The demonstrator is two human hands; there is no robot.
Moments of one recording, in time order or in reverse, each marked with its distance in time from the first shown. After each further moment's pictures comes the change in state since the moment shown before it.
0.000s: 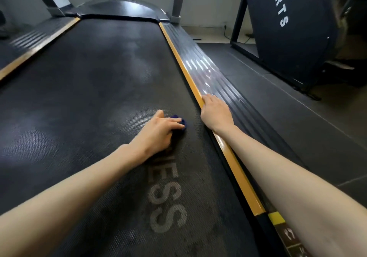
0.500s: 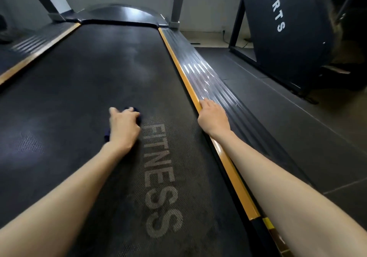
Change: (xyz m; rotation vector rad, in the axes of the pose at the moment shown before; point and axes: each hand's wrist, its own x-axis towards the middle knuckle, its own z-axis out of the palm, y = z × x) left_hand -0.007 -0.068 -0.002 0.270 0.117 -0.608; right_hand -0.004 -0.004 -0.004 0.044 -0.018 0.026
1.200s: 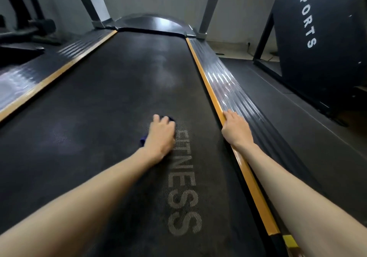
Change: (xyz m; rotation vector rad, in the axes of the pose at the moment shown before) left_hand -0.025 0.031 -0.016 0.246 -0.181 0.158; right_hand -0.004 -0.003 -0.006 -0.028 -0.030 -0.004
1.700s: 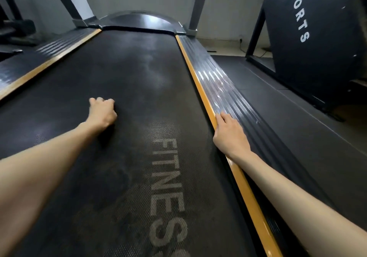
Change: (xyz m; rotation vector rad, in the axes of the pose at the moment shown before) left_hand 0.099 -0.146 0.039 -0.043 -0.021 -0.308; right_hand 0.010 0.006 0.007 -0.041 0.045 -0.045
